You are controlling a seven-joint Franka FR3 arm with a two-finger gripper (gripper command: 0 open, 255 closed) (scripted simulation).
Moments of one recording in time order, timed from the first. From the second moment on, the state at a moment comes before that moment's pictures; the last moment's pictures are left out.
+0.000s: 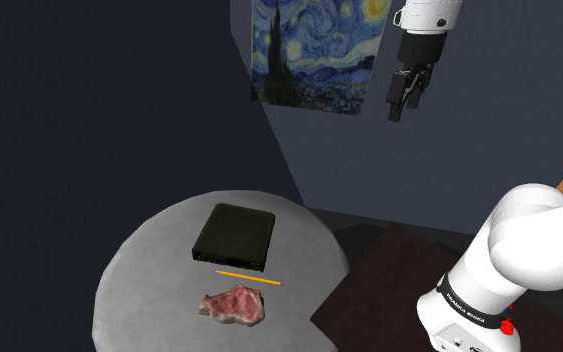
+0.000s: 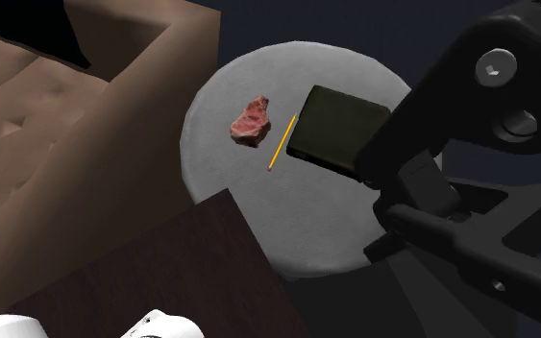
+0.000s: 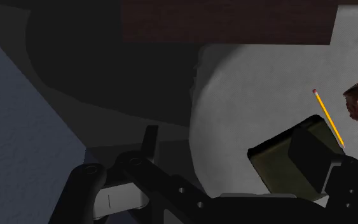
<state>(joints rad) 0.00 -0.76 -0.01 -2.29 -0.12 1.46 0.01</state>
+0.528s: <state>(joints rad) 0.05 -0.69 0.06 -2.37 -0.06 1.63 0.06</state>
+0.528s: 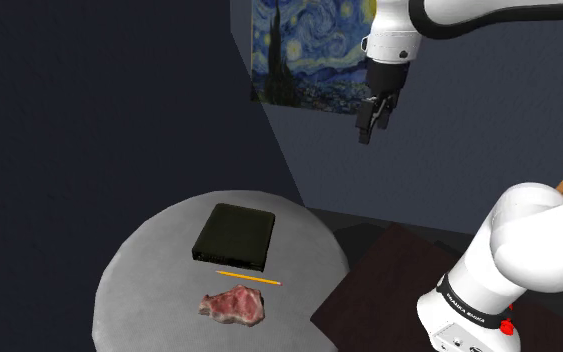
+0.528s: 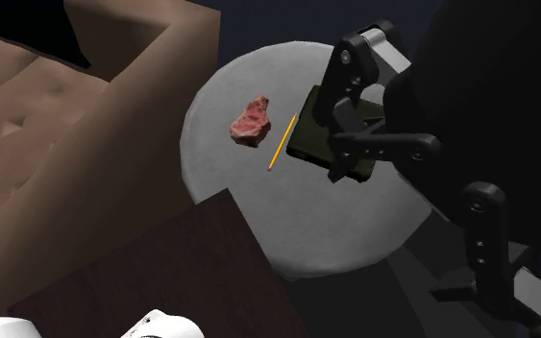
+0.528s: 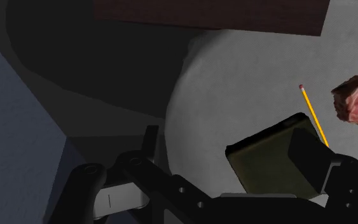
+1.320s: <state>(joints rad) 0.15 -0.47 0.21 -2.48 0.00 1.98 0.16</state>
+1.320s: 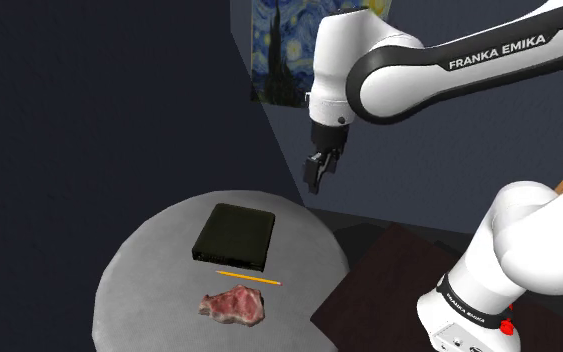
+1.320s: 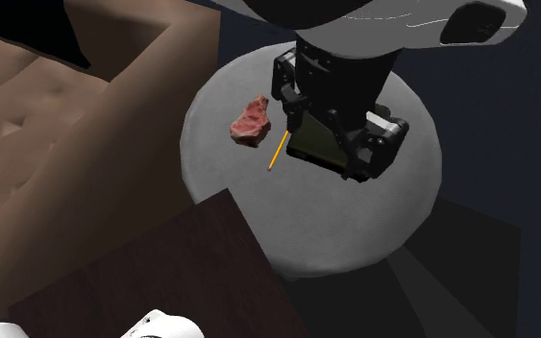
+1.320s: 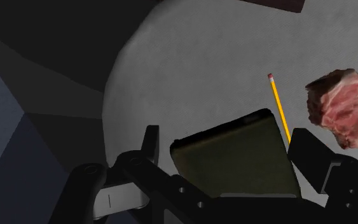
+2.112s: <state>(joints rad) 0.21 -0.11 0.37 -2.41 -0.07 2.28 0.31</state>
